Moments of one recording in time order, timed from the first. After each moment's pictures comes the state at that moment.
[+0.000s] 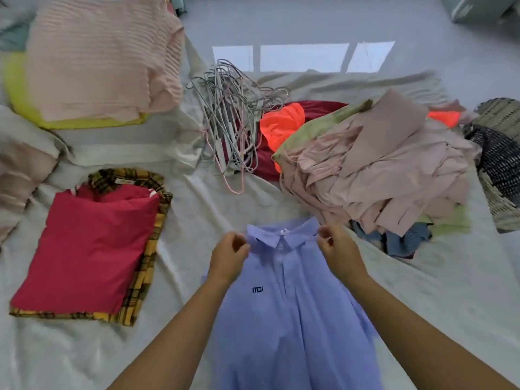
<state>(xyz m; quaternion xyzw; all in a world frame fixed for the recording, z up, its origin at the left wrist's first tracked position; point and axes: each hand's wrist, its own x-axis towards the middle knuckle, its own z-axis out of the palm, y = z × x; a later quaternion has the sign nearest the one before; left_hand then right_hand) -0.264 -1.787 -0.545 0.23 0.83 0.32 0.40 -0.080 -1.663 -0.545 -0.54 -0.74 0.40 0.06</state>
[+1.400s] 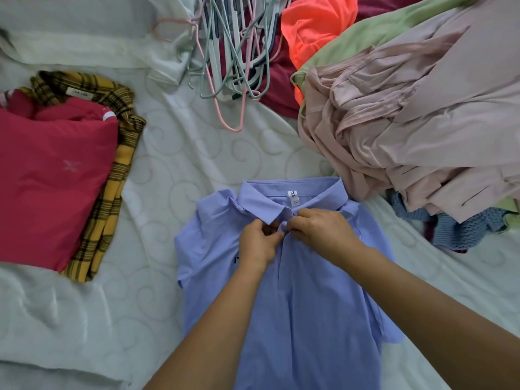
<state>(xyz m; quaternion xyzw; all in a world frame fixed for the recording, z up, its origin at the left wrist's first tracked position) -0.195 -1.748 -0.656 0.04 0.82 0.36 0.45 -0.103 -1.639 -0.667 -0.13 -0.97 0.21 0.04</state>
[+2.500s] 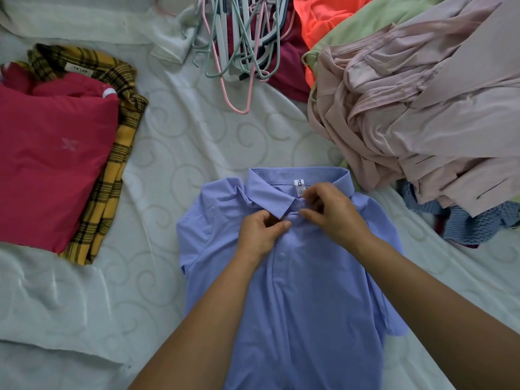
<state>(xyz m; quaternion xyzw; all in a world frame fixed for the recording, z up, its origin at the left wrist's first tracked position) -0.198 -1.762 -0.672 0.05 0.76 0.44 0.48 -0.102 -1.634 -0.668 -0.36 -0.82 0.45 -0.04</state>
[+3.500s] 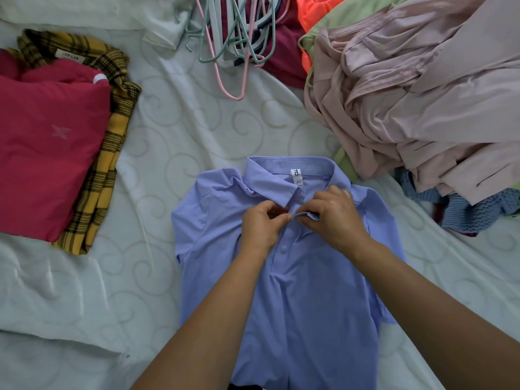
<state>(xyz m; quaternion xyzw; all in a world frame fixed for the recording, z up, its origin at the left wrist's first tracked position) -0.183 -1.758 -0.680 0.10 0.81 0.40 0.43 -0.085 -1.647 -0.674 -0.26 -0.92 0.28 -0.02</state>
